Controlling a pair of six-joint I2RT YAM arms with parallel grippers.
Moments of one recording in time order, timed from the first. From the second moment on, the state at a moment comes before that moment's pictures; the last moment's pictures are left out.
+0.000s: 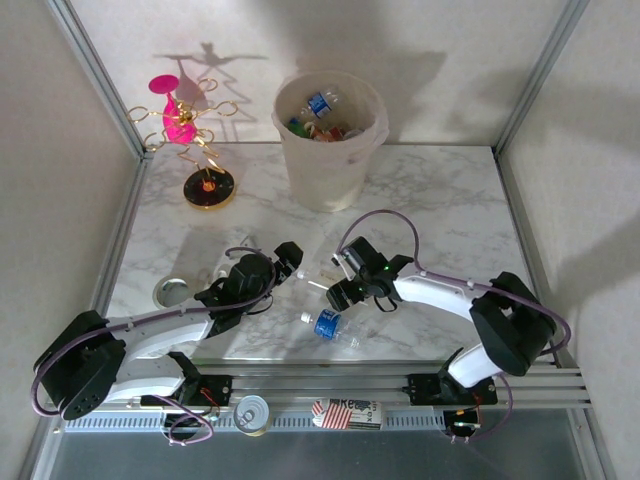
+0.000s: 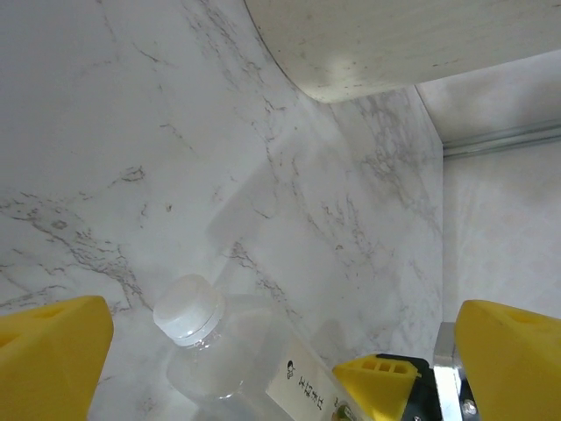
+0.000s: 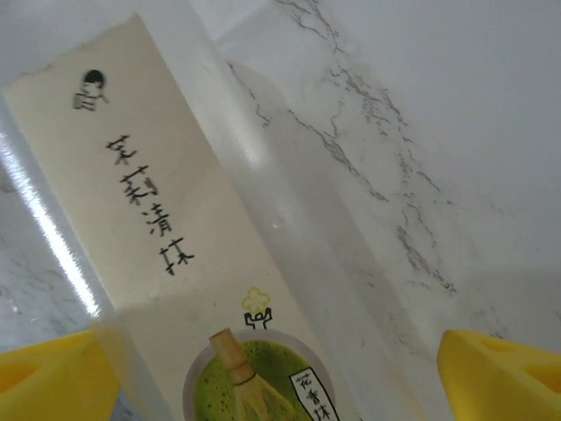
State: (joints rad) left arm -0.74 1.21 0.45 0.28 -0.24 -1.25; right arm 0.81 1.51 0.81 -0.41 0.00 0.15
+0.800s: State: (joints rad) left arm -0.74 1.20 0.45 0.28 -0.24 -1.25; right arm 0.81 1.65 0.87 -0.37 0.06 0.10
